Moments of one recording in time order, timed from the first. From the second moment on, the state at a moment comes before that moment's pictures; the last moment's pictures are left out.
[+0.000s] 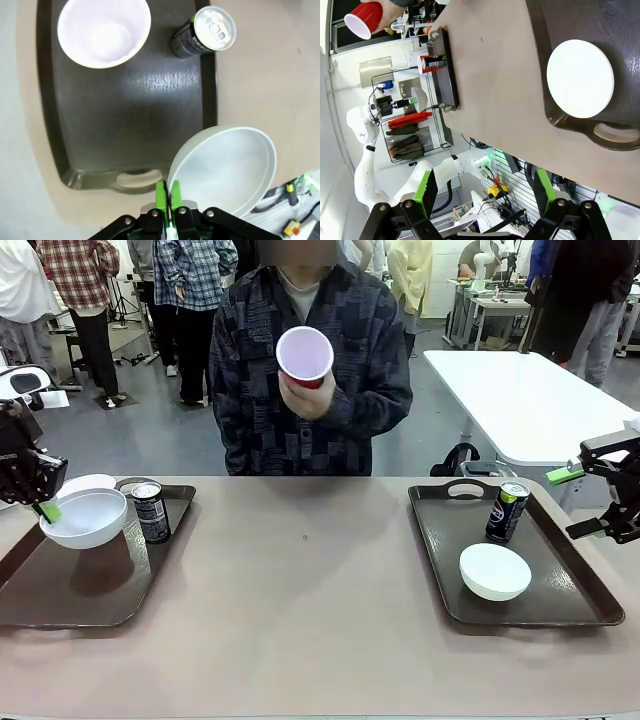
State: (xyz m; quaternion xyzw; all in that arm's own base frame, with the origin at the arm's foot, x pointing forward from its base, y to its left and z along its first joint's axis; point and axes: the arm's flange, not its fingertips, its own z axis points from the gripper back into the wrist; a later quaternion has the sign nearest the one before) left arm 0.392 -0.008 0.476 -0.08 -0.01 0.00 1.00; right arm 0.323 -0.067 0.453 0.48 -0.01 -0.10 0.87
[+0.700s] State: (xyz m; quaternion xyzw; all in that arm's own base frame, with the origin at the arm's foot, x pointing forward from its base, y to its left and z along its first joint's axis) left arm 0.407 0.022 0.395 -0.07 0.02 0.03 1.00; right arm 0.323 -0.067 0.453 0.48 -0.01 -0.10 0.87
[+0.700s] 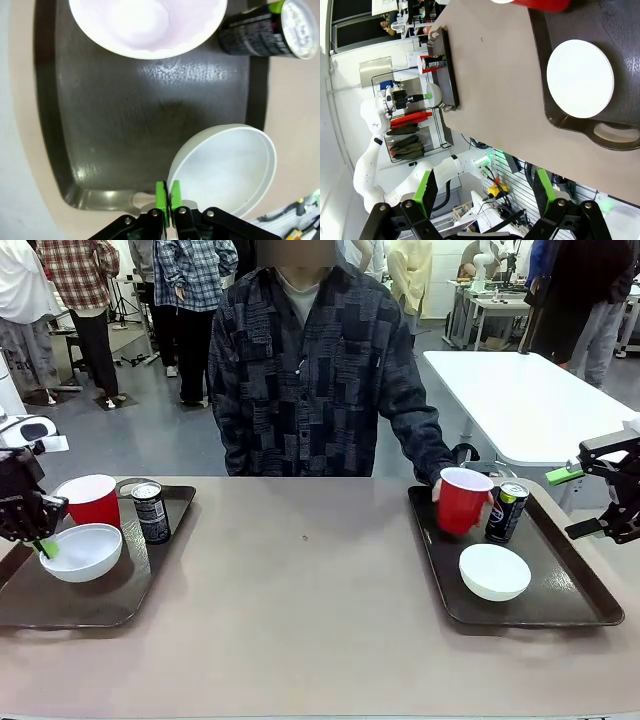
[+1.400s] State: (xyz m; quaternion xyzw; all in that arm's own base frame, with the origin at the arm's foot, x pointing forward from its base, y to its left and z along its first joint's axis) left arm 0.419 0.030 0.365 -0.06 0.01 0.04 1.00; right arm 0.323 -0.067 0.453 0.48 -0.01 -0.10 0.87
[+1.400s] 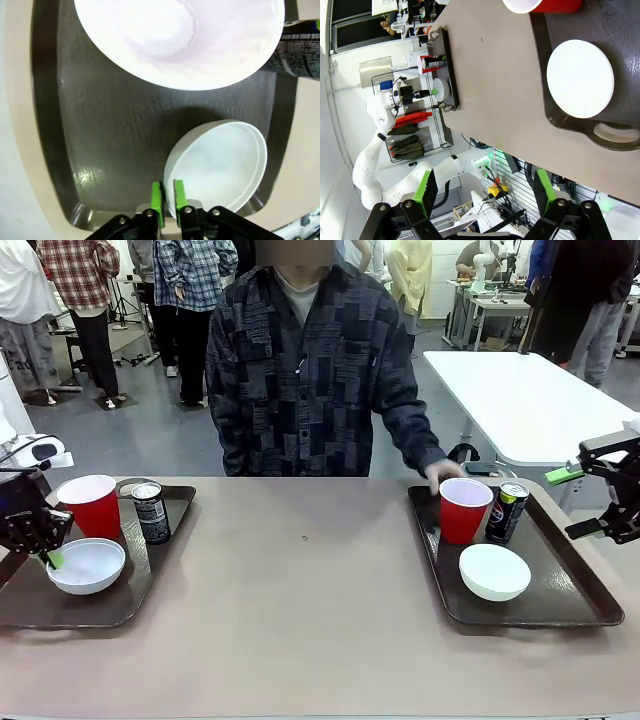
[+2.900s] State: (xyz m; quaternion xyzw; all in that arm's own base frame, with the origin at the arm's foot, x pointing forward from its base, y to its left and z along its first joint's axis) left arm 0.376 0.004 0.446 -0.07 0.01 0.00 1.00; right arm 0.323 -0.067 0.453 0.48 -0.01 -0.10 0.87
